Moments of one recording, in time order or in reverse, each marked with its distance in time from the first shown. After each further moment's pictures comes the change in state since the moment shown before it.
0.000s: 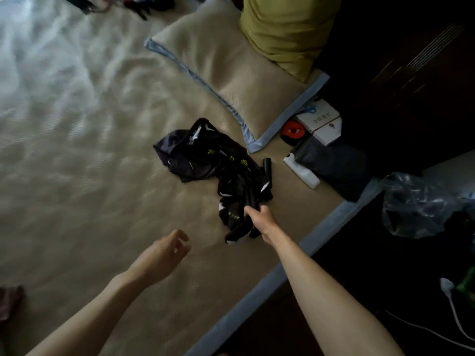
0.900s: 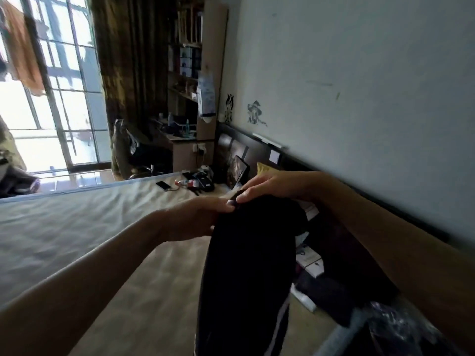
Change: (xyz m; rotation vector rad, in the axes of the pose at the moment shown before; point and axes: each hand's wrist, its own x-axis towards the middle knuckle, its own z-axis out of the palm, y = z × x) left_hand -0.318 0.172 -0.338 -0.840 -0.321 0.645; right_hand -0.548 -0.370 -0.008 -0.896 -0.432 -0.826
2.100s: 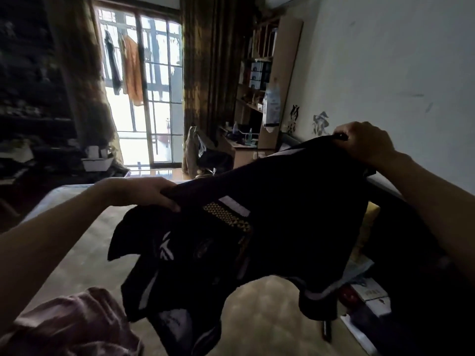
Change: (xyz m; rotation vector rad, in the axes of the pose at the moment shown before) left_hand -0.193 0.050 -0.080 0.855 0.603 -0.356; right_hand 0.051 0.004 -0.104 -0.731 0.884 -0.086
